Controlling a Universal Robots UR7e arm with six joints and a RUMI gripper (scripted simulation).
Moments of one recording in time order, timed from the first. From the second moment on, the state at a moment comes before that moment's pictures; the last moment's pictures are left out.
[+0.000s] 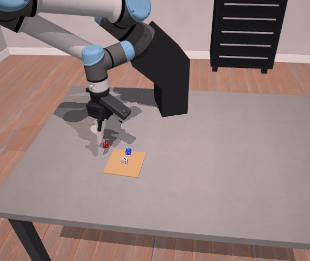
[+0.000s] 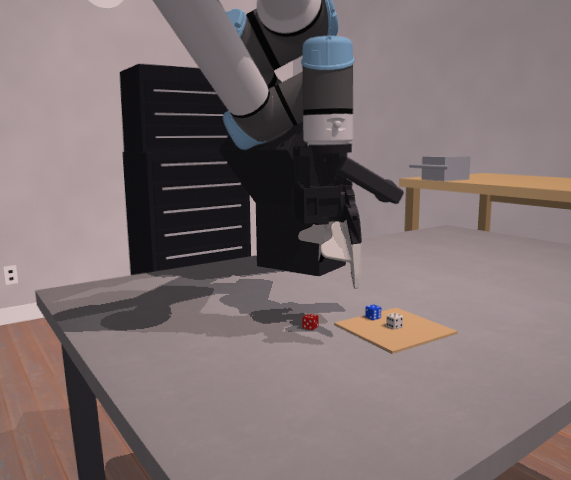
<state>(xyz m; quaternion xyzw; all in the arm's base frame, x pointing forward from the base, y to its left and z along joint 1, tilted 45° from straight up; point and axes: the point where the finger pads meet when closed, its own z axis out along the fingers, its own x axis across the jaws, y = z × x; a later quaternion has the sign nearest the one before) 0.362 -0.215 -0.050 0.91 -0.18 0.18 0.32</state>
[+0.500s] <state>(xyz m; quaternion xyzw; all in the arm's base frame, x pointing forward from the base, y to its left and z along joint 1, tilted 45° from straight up) 0.351 -0.226 -0.041 0.87 -0.32 0.23 0.29</state>
